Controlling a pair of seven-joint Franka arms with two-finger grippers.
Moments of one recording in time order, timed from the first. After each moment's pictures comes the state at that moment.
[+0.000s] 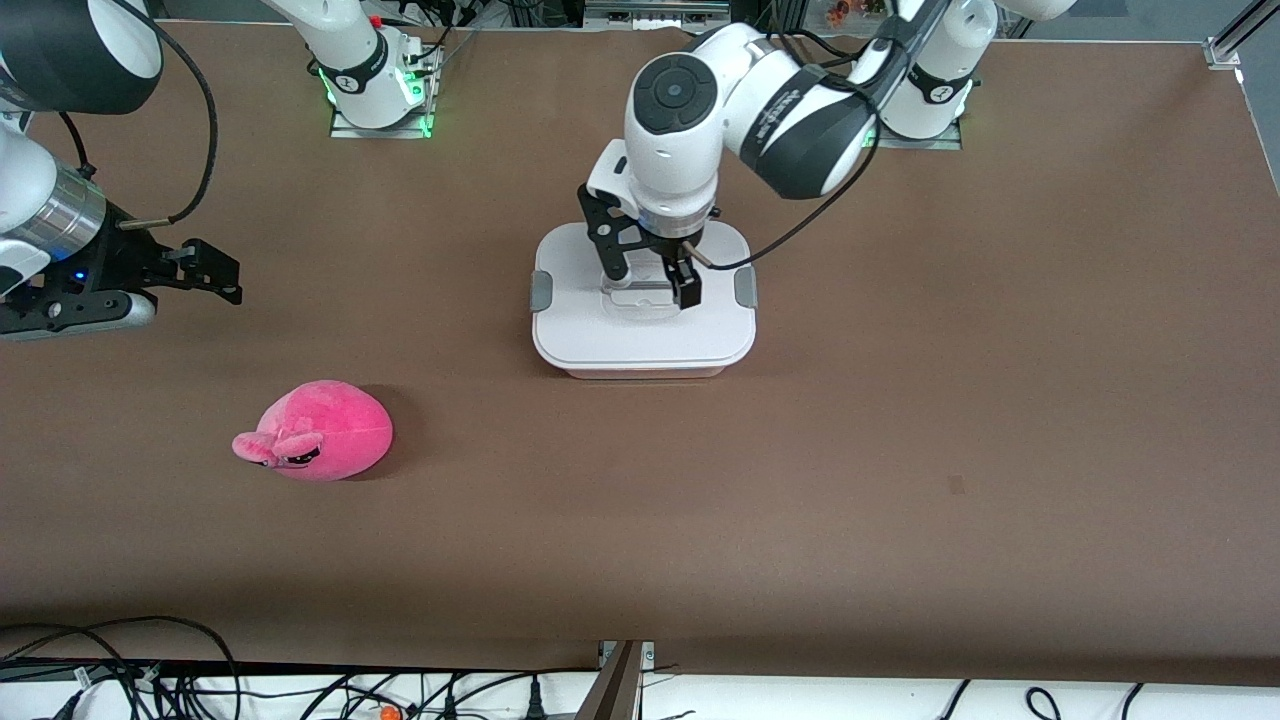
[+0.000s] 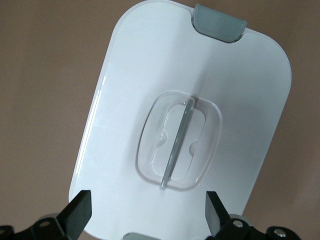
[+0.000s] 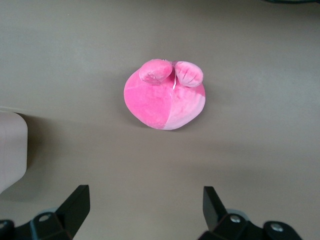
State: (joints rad) left arm -0.75 0.48 -0.04 -1.43 0.00 1.89 0.44; right arm 0.16 0.11 -0.10 -1.62 0.01 1.73 -0.08
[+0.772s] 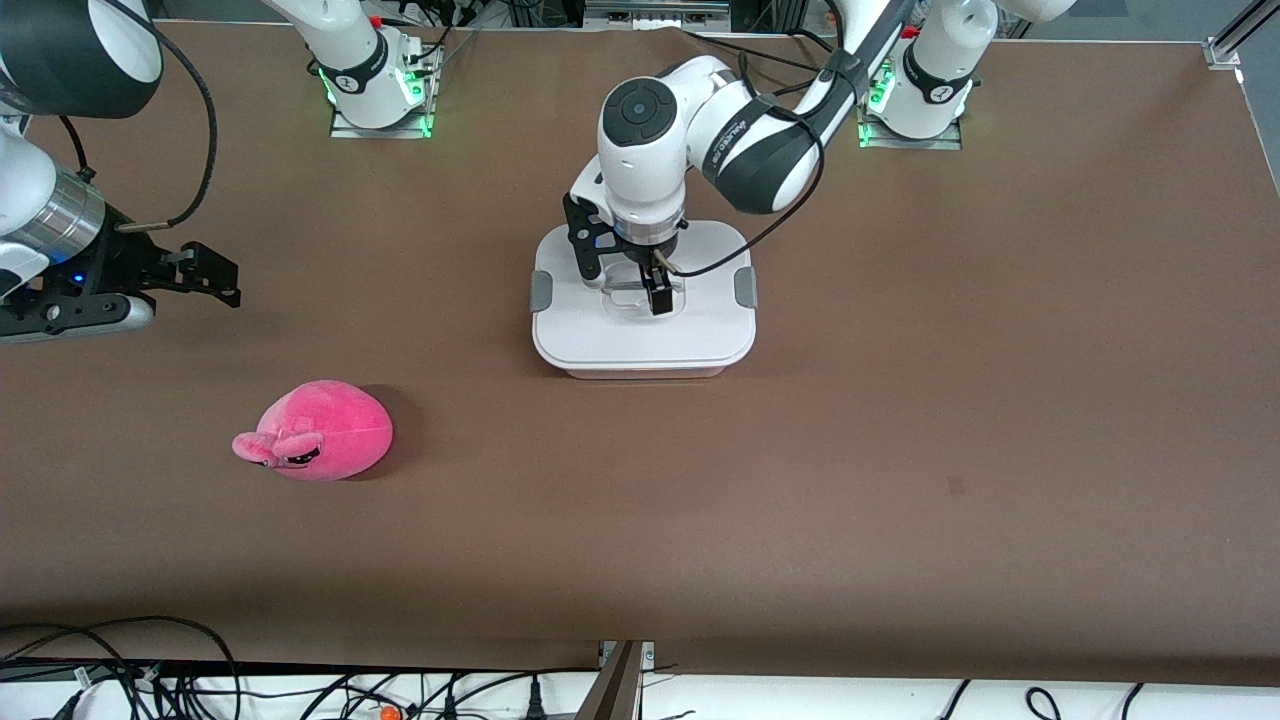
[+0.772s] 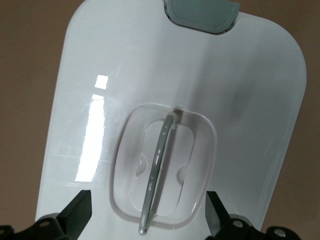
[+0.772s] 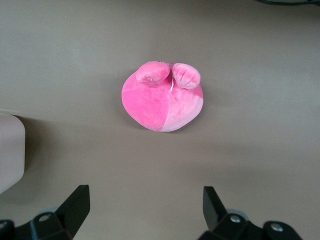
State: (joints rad) left arm -0.79 0.52 -0.04 -1.50 0.04 2.00 0.45; right arm 0.16 0.11 -0.11 -1.62 0.00 1.75 -0.08
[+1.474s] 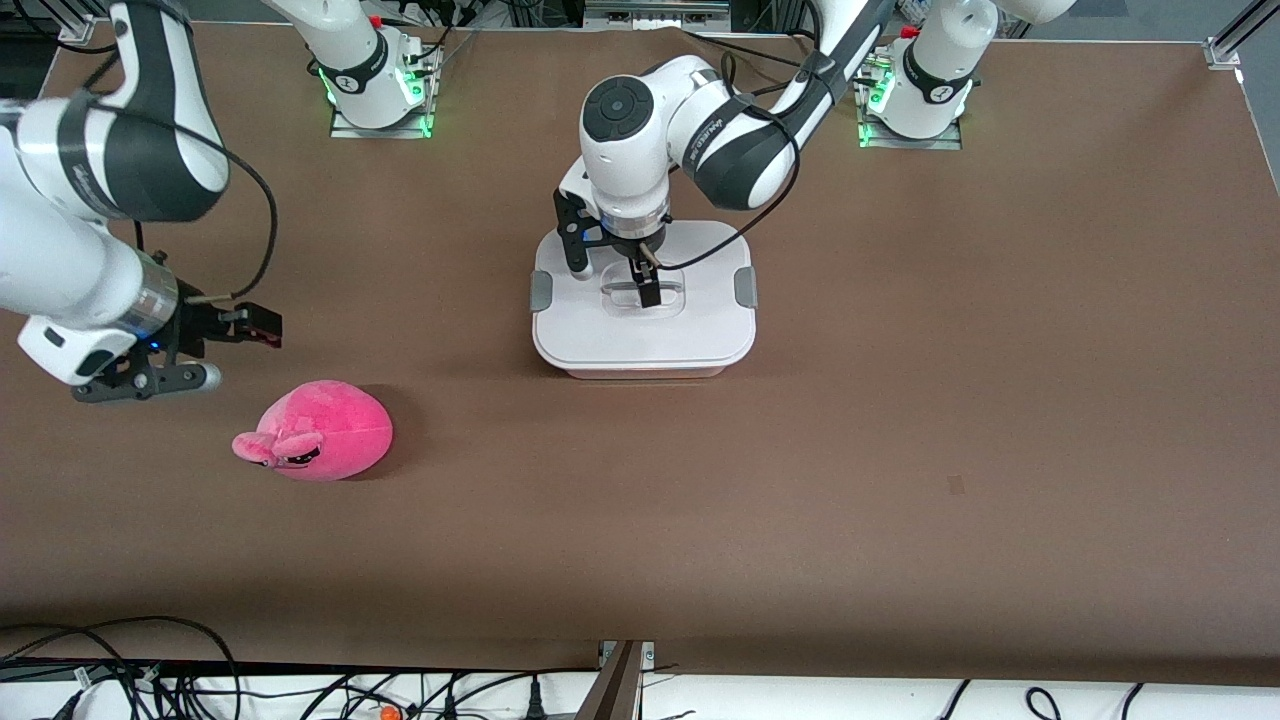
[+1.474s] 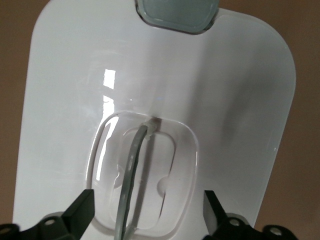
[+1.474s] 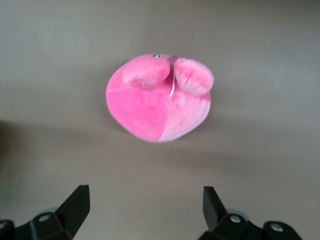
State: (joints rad) left arm -0.83 0.54 -0.04 -1.50 0.05 2.00 0.43; right arm 0.16 0.30 -0.11 -1.62 -0.01 1.85 -0.09
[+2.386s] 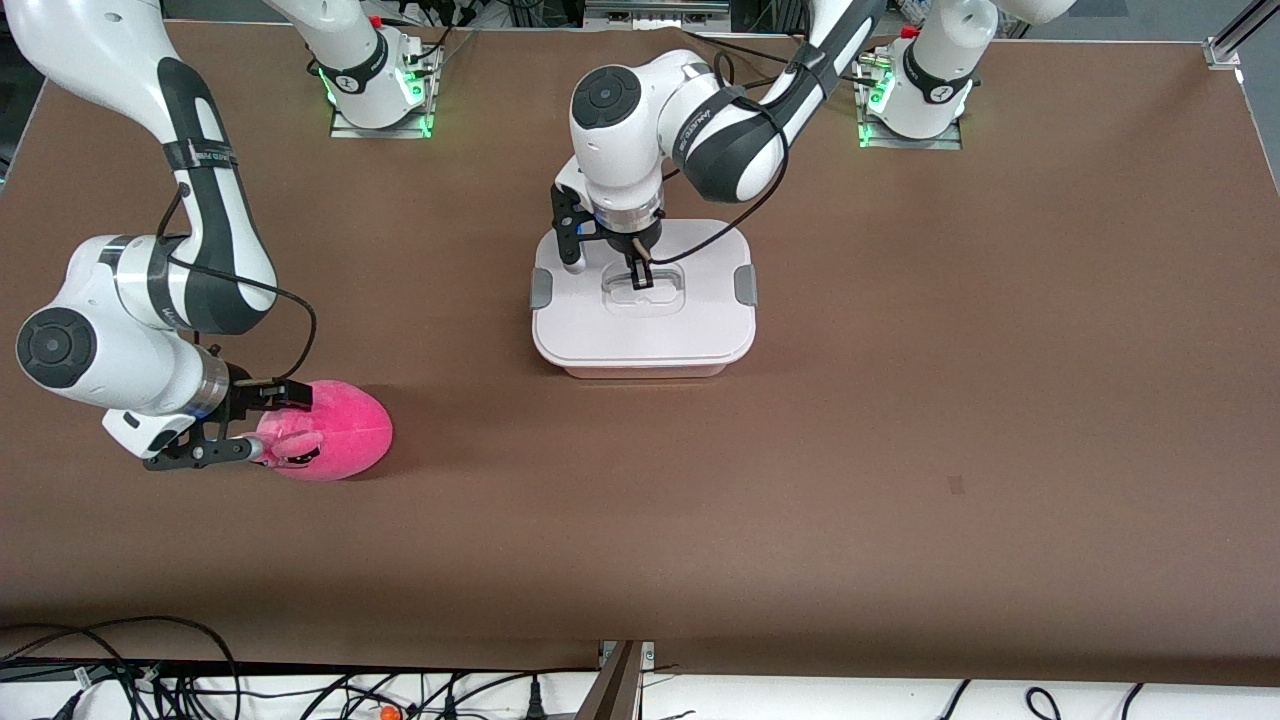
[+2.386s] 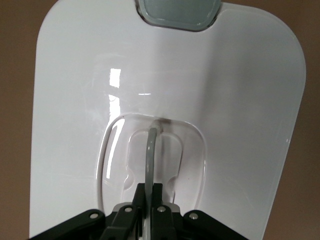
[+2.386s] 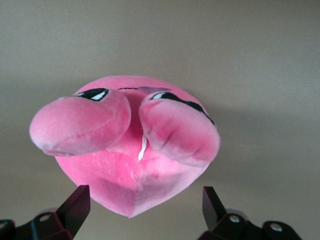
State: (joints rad) left arm -0.84 0.54 -0.04 -1.50 0.11 2.01 0.45; right arm 0.11 0.51 -0.10 -1.62 0.03 2.06 -0.14
